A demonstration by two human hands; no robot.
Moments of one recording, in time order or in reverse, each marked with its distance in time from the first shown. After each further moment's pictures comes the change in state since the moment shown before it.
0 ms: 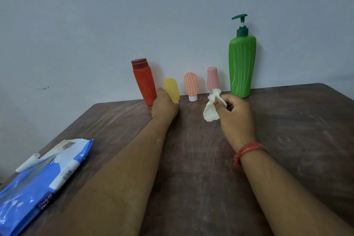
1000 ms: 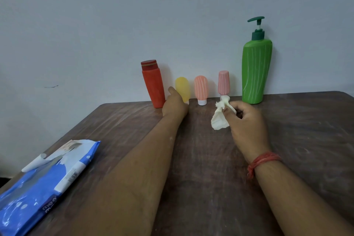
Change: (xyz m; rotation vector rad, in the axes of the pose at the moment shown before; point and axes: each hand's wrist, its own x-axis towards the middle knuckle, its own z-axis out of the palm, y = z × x) left_hand 0.026 0.001 0.012 0.014 -0.036 0.017; right_hand 0.001 0.006 0.006 0.051 -0.065 0.000
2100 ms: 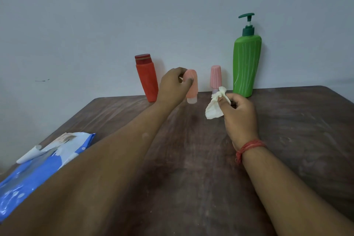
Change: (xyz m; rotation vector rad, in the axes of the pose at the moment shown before) left_hand -0.042 0.040 -0.054 -0.291 0.115 0.430; right_hand 0.002 0.005 0.001 0.083 0.084 0.063
